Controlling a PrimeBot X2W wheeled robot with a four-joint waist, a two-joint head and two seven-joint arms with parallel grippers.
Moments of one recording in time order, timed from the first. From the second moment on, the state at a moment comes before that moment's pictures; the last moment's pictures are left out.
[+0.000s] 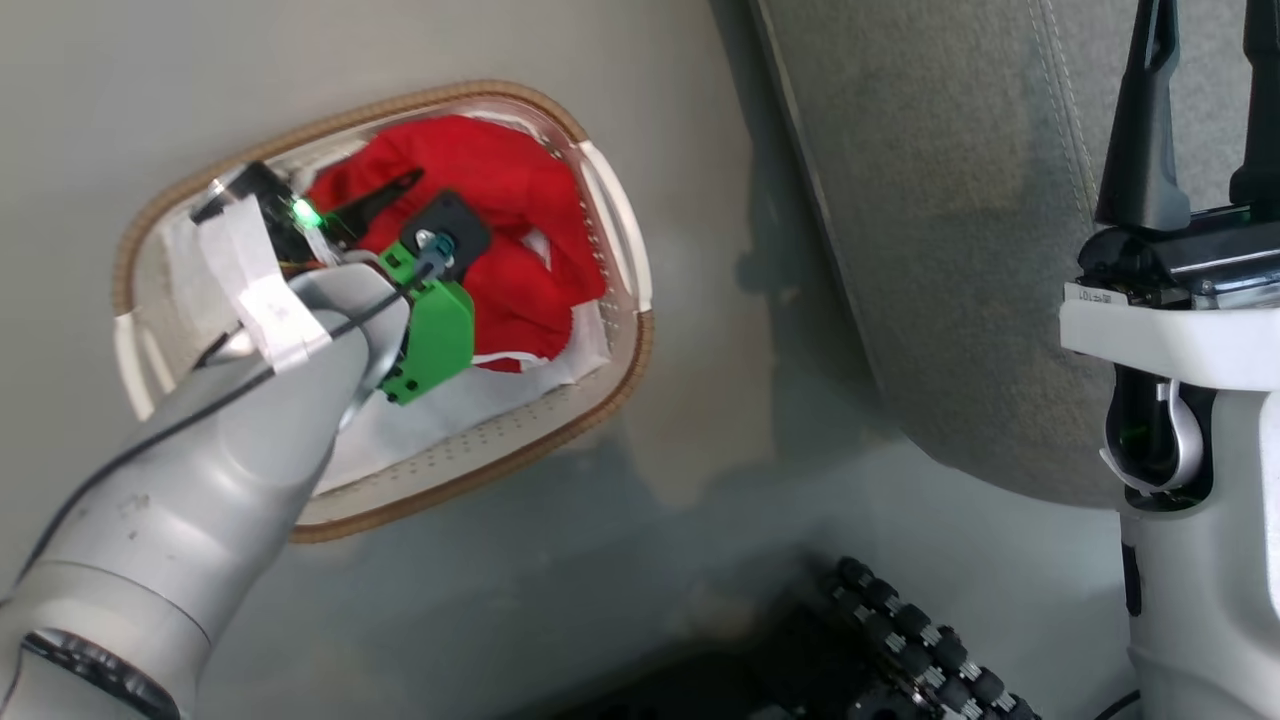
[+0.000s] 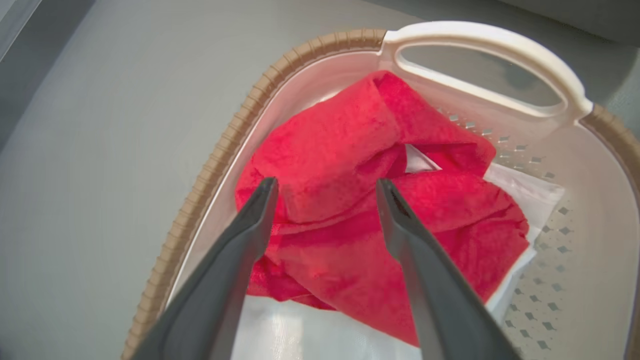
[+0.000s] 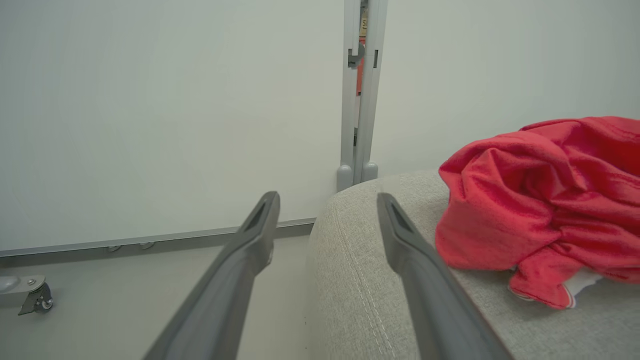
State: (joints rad) left arm -1.02 0.27 -0.96 0.88 -0.20 -0.13 0.00; right arm -0.48 -0.05 -0.03 -0.19 0.29 0.13 -0.26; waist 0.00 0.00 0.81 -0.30
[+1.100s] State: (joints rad) left arm -0.98 0.24 -0.96 0.95 -0.28 -0.09 -0.23; right arm -0.42 -0.05 0.00 -0.09 0.21 0.13 -0.26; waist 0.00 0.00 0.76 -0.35
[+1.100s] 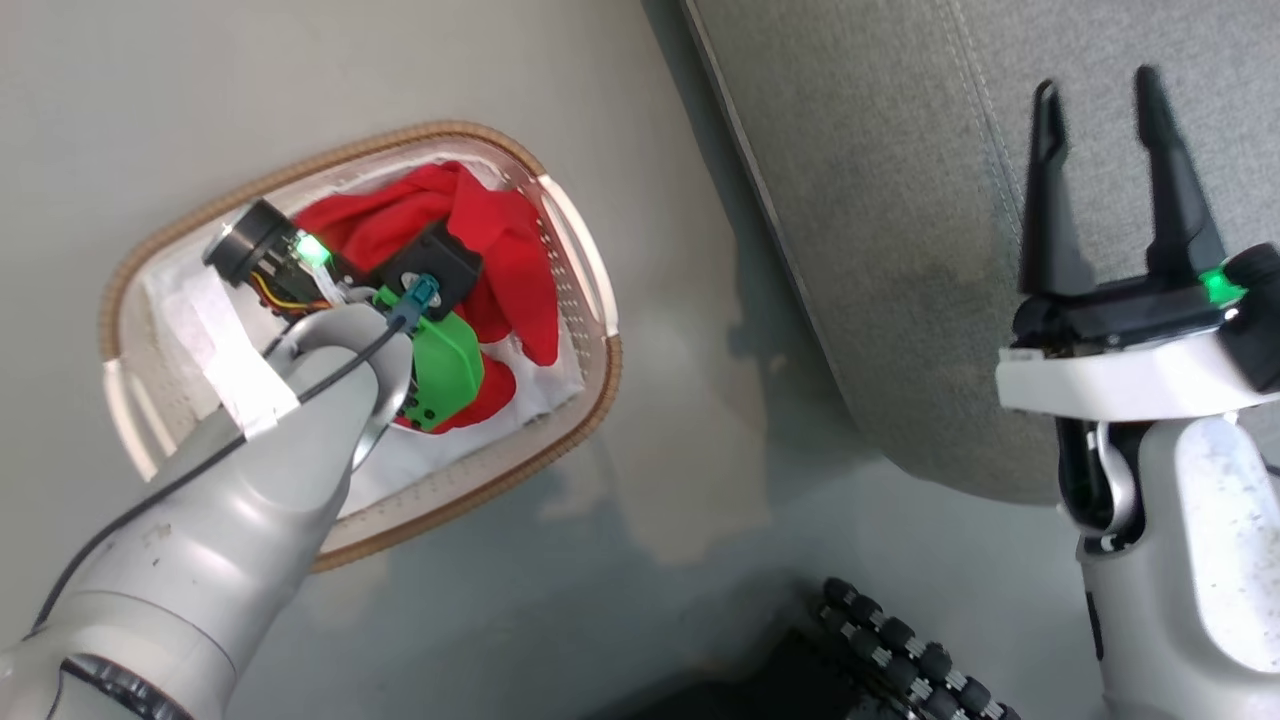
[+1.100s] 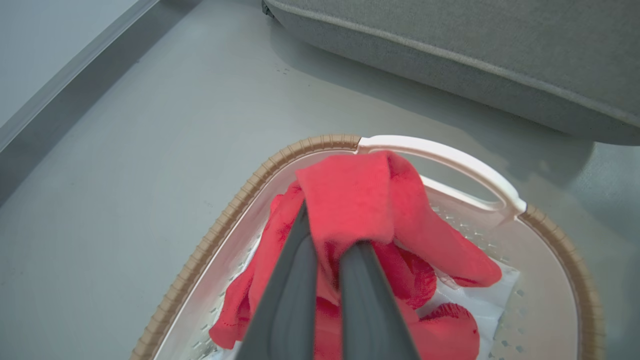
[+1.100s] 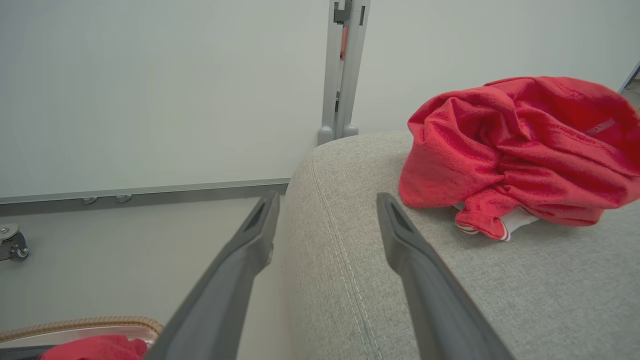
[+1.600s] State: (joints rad) left arm -0.89 0.32 -0.96 0.67 -0.30 -0.10 -0.26; right arm -0.27 -0.05 0.05 0.10 0.12 0.13 -0.26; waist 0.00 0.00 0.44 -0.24
